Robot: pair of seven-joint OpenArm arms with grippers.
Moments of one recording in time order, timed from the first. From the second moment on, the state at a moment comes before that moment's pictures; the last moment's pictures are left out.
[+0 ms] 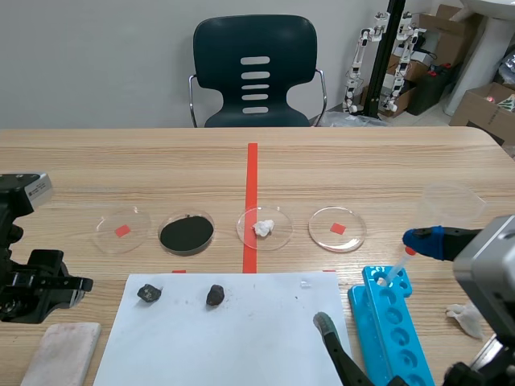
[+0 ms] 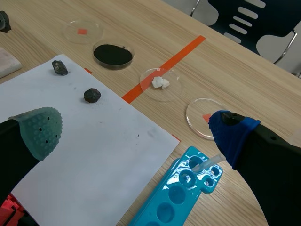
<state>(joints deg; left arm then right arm) 19.5 -28.7 -1.3 111.6 -32.2 6.2 64.8 -54.2 13.8 6.6 120.0 -12.8 27.9 19.3</state>
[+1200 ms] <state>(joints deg) 9.9 -26.5 4.6 93.4 -28.7 11.2 71.0 -54.2 13.8 6.6 120.0 -12.8 27.9 19.3</state>
